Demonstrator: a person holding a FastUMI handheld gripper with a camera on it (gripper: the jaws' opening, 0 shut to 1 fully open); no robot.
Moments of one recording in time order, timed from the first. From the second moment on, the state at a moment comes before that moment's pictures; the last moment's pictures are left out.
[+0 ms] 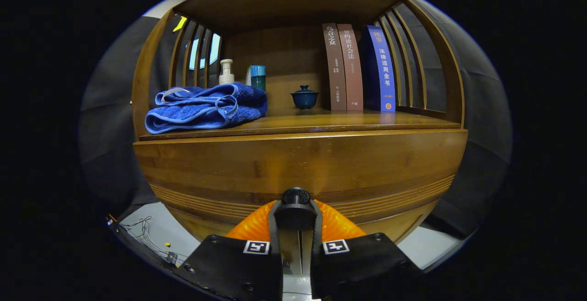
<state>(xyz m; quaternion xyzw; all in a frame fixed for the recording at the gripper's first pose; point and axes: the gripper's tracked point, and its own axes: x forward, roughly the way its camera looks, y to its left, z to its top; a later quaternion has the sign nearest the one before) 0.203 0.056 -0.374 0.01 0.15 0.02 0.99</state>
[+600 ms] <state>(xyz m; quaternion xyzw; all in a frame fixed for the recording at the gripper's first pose) 0.108 0.053 -0.366 0.01 0.16 0.03 0.99</state>
